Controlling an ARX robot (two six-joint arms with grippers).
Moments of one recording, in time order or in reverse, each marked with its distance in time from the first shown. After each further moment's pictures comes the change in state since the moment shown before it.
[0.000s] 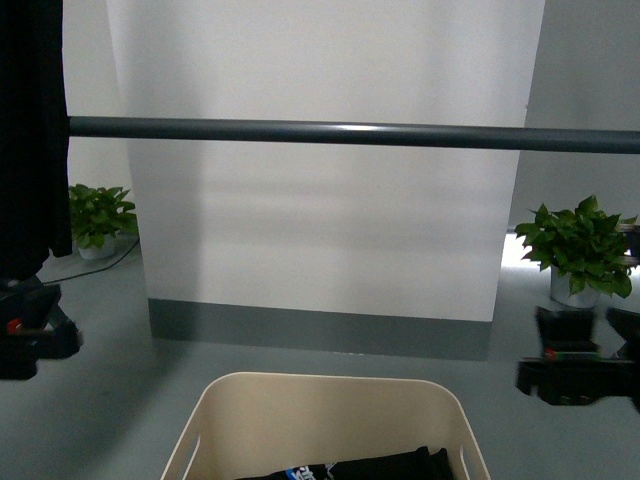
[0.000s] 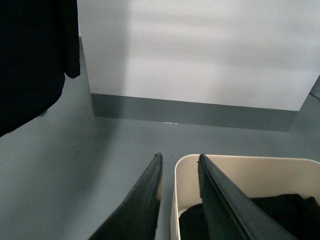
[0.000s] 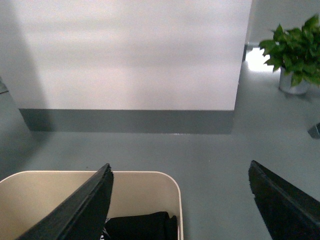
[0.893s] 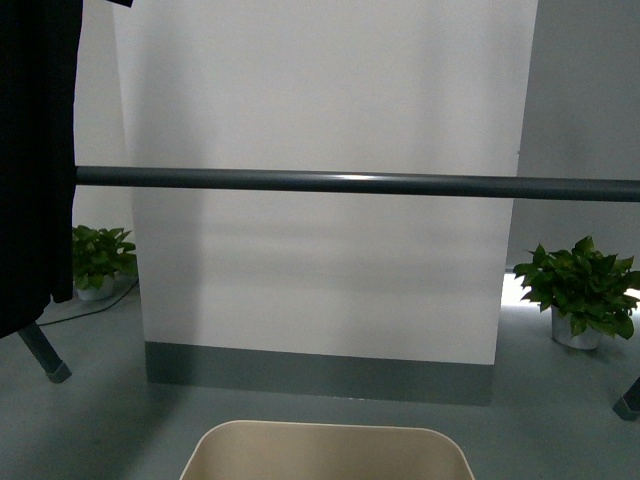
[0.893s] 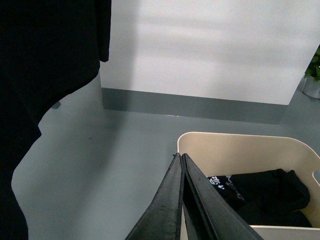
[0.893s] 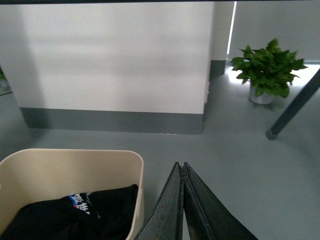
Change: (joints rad) left arm 0.052 -0.607 -0.375 -0.222 0.049 -0.003; right arm -0.180 -0.729 -0.410 -0.315 -0.166 -0.021
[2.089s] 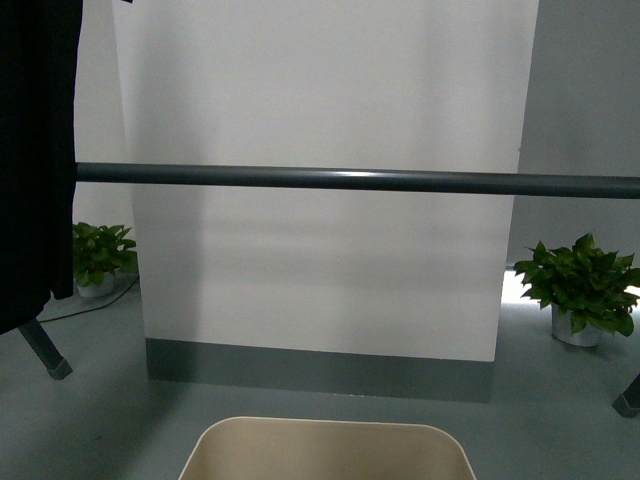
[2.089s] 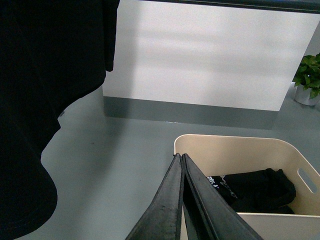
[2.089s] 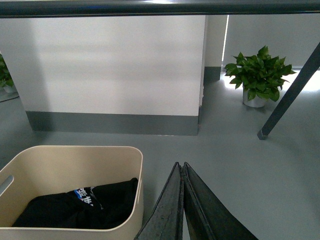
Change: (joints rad) left arm 0.000 -0.718 -0.053 -0.629 0.000 0.000; right arm -0.002 -0.748 -0.079 -0.642 -0.006 0.000
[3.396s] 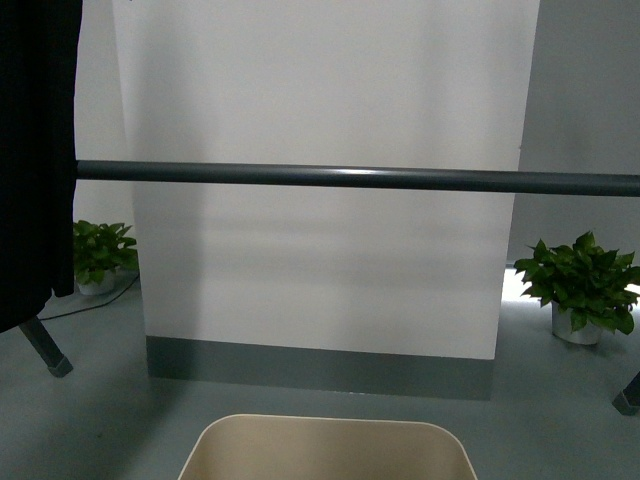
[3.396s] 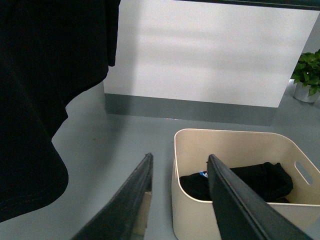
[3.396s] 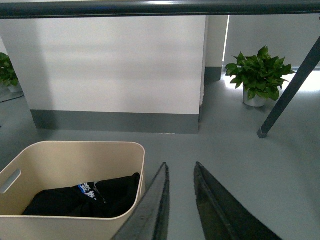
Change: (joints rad) left arm 0.000 -0.312 0.000 -0.319 0.000 0.000; right arm -0.001 -0.340 0.001 -0.345 -0.002 -0.001
